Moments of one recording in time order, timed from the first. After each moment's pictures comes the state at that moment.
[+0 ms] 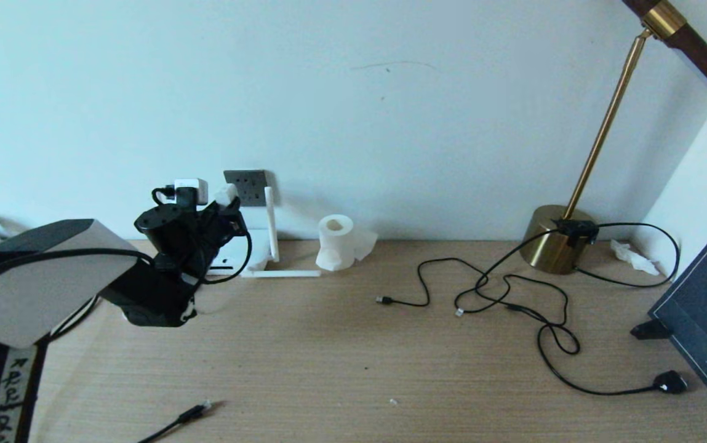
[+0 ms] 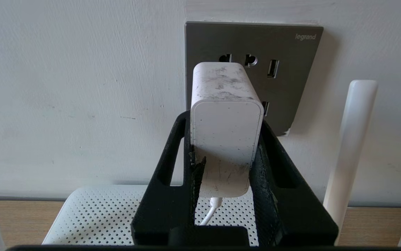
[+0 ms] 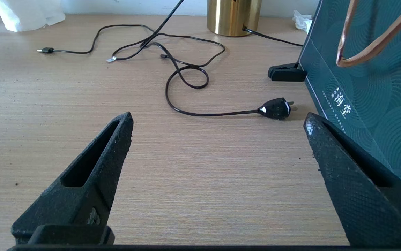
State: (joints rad) left arm -0.10 2.36 -1.24 -1.36 0.05 0.05; right arm 0.00 0.00 0.00 0.00 -0.01 0.01
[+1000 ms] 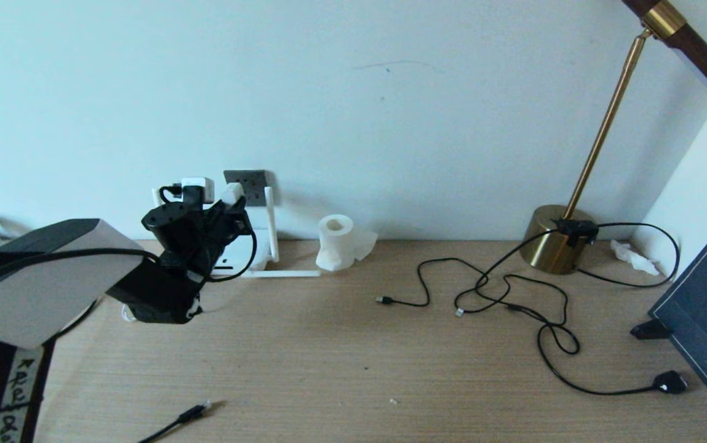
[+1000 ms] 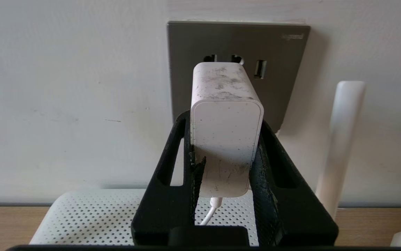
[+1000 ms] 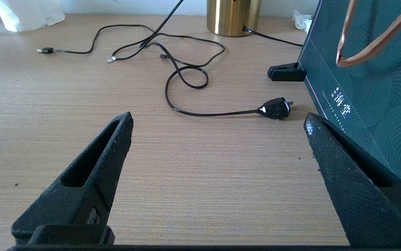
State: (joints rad) left arm -0.12 2.37 -1.28 -1.33 0.05 0.05; right arm 0.00 0.00 0.00 0.00 -0.01 0.01
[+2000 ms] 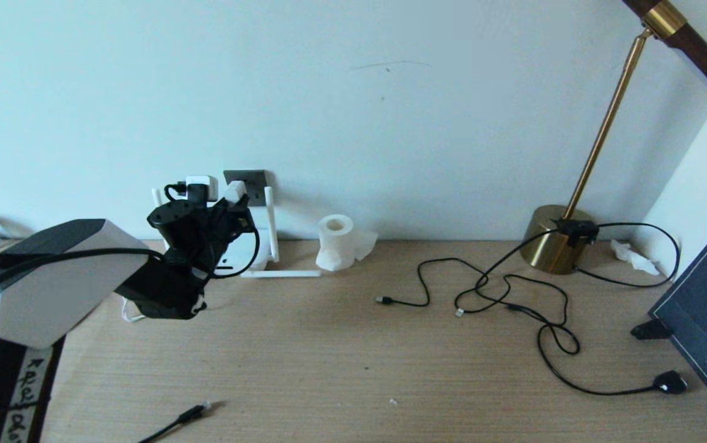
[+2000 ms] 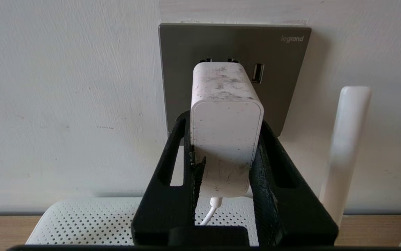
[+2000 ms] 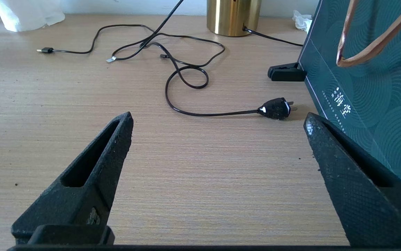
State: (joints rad) left arm -0.12 2.40 -1.34 -1.31 0.05 0.06; right arm 0.00 0.00 0.00 0.00 -0.01 0.01
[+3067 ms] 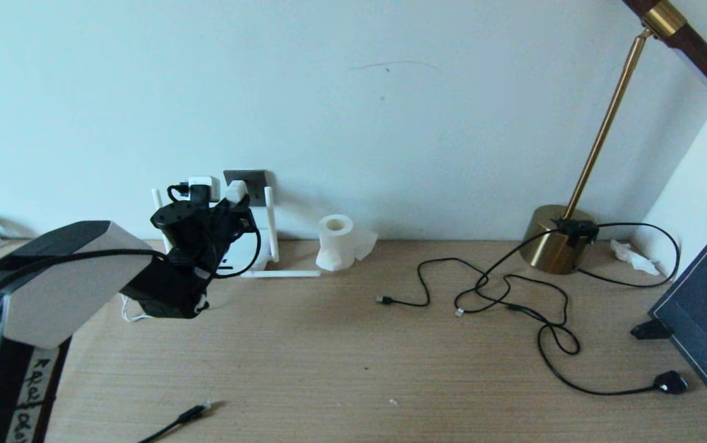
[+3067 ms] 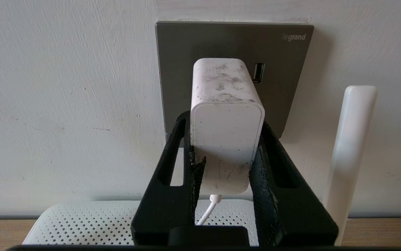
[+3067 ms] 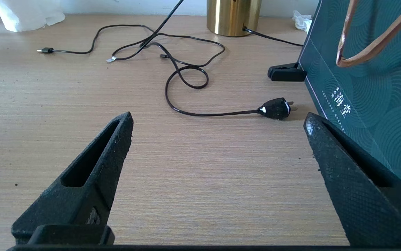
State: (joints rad) left arm -0.12 2.42 -1.37 -1.30 0.05 0.06; right arm 0.00 0.00 0.00 0.00 -0.01 0.01
